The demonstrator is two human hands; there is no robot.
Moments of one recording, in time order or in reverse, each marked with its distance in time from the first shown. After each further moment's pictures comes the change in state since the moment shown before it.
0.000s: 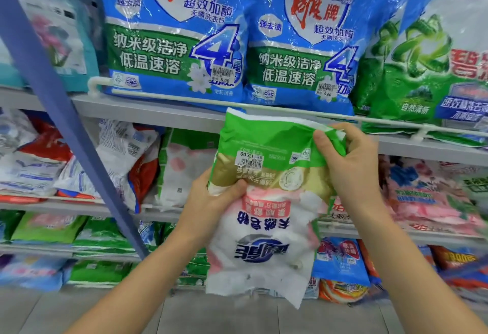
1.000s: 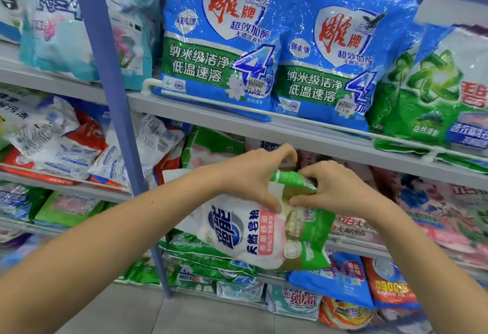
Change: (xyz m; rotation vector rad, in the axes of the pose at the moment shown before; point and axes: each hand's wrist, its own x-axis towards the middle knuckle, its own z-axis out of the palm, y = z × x) left_hand 0.042 0.066 0.008 1.020 -0.662 0.280; right_hand -0.003 -0.038 0.004 -0.860 -0.877 -0.244
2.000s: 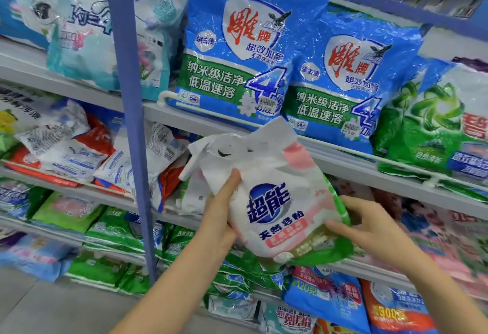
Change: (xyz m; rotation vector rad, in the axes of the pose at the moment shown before) left_hand -0.034 -0.006 0.062 -1.905 0.891 -0.513; right_hand -0.046 0.033 0.008 0.525 0.105 0.063
